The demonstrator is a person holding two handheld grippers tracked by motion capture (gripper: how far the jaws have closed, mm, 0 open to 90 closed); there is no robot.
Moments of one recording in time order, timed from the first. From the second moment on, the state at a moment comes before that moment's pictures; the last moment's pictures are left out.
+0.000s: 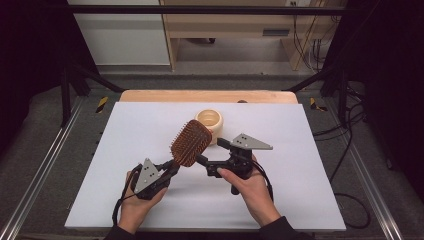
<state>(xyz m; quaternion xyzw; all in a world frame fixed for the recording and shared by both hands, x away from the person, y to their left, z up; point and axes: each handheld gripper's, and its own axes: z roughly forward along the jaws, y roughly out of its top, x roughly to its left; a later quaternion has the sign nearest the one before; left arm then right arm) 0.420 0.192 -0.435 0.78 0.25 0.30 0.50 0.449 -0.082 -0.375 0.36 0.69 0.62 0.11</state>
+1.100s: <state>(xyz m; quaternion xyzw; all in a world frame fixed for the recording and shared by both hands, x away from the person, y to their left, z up) 0.419 0.192 -0.434 0.77 0.24 0.31 0.50 0.452 -0.070 -0.370 0.37 0.68 0.63 0.10</state>
